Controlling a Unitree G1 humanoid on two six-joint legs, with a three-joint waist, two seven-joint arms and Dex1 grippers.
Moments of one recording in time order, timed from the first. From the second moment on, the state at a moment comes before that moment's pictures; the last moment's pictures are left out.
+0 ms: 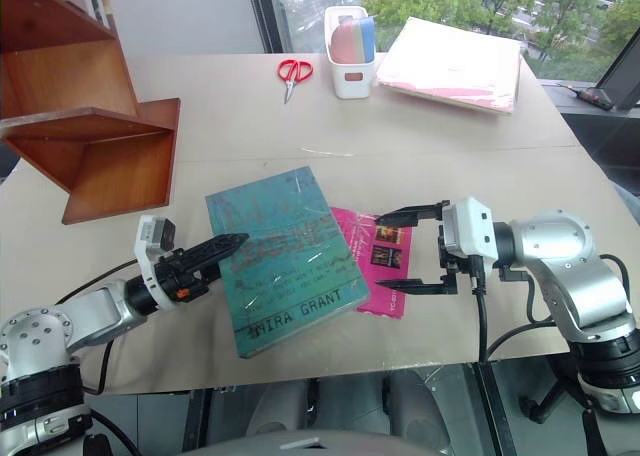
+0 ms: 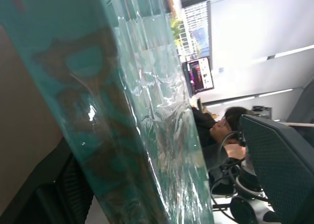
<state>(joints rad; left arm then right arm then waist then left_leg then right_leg) -0.14 0.56 0.54 0.01 -1.44 1.36 -0.50 -0.31 -0.74 0.04 -0.38 0.52 0.20 1.25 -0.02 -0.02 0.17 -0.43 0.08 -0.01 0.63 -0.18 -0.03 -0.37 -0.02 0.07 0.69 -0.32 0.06</state>
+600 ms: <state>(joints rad) -0.07 0.60 0.54 -0.04 -1.46 1.26 -0.57 -0.31 -0.74 0.04 -0.38 0.52 0.20 1.25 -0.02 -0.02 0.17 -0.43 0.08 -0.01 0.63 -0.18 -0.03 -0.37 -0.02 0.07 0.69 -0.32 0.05</state>
